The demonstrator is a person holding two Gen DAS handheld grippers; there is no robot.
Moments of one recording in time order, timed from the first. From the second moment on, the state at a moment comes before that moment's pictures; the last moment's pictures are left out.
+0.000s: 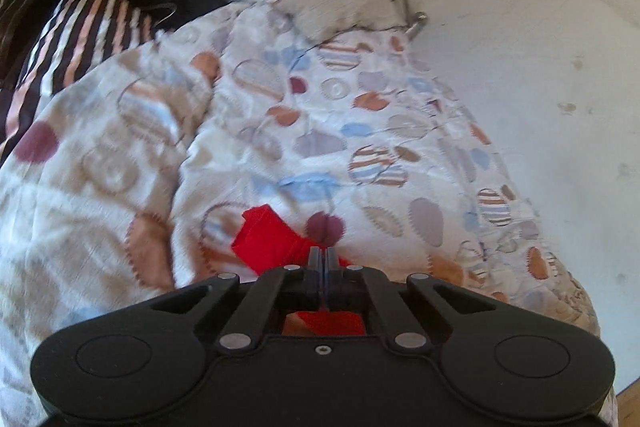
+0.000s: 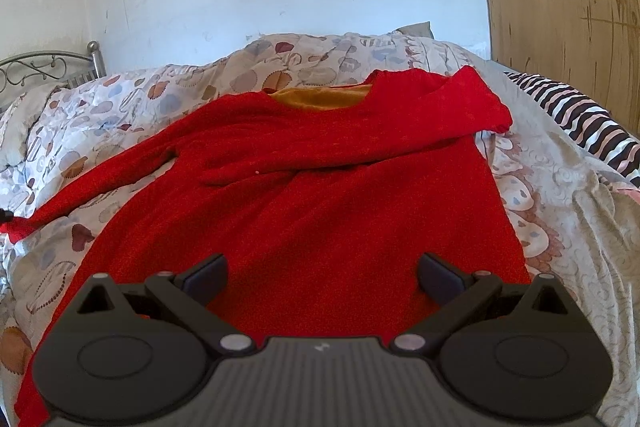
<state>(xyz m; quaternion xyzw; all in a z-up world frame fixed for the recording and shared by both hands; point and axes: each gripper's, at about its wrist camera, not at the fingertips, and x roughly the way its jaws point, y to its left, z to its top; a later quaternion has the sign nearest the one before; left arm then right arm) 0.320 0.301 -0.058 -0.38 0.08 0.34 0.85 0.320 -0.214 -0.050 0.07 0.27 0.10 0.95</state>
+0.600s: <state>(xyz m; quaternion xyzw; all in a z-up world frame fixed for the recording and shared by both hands) 0.404 0.145 0.076 -0.14 -0.03 0.02 0.99 0.311 -0.225 -0.048 0.12 0.24 0.10 0.96</state>
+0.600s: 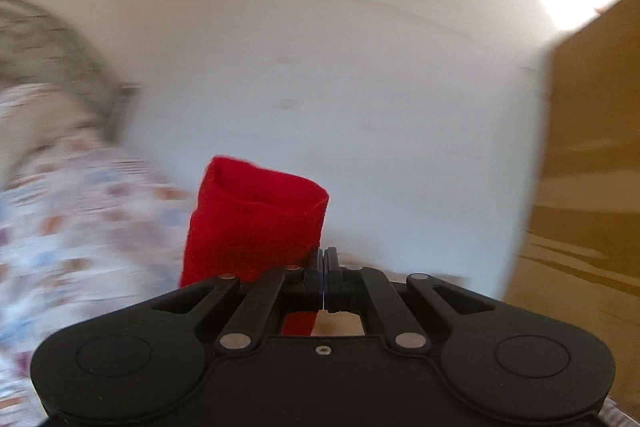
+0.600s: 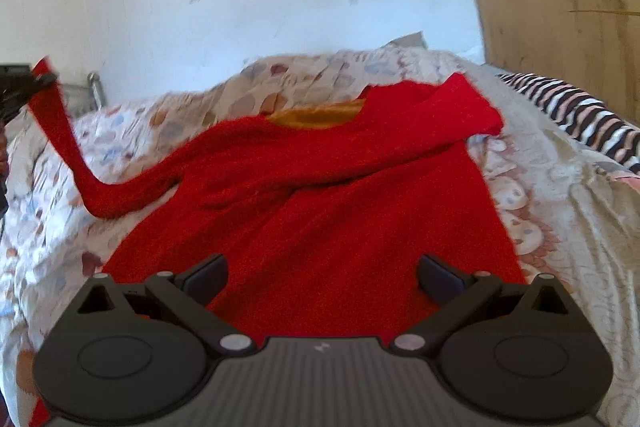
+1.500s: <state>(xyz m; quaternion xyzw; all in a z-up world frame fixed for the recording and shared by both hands) 0.426 -0.077 -0.043 0.00 0.20 -0.35 0.92 0.269 -0.336 -0.036 0.17 0.19 -0.08 0.96</state>
